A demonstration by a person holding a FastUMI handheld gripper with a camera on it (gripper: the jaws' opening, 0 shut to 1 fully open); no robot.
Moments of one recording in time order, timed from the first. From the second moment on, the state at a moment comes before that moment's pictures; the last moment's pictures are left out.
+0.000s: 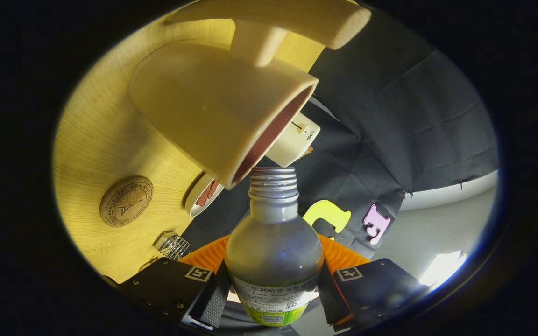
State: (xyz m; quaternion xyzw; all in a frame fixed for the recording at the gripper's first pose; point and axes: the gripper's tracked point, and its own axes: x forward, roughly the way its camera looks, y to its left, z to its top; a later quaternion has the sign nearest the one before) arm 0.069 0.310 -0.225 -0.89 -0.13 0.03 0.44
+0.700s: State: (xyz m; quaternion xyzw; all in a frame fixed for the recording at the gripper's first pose) arm 0.068 0.291 -0.236 -0.85 -0.09 0.04 0.51
